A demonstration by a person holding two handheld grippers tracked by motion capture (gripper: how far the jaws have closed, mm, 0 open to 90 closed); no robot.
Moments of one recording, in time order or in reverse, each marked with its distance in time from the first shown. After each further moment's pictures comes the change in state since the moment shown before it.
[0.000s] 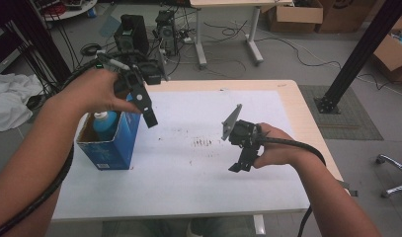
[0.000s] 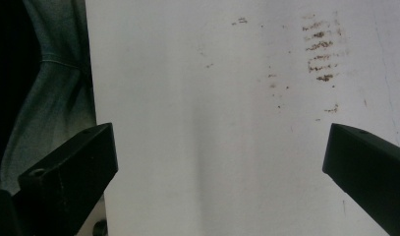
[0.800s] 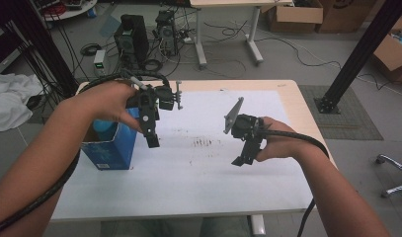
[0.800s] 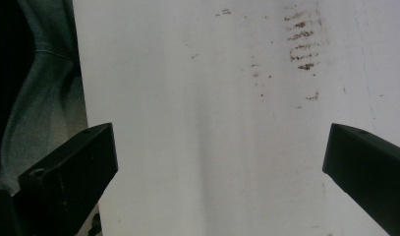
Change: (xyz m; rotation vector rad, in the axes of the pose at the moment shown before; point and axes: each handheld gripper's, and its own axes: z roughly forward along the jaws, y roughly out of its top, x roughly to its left) left arm -0.017 0.018 0.031 0.086 -0.022 0.276; right arm -0.012 -0.001 -0.011 0.028 -0.012 0.014
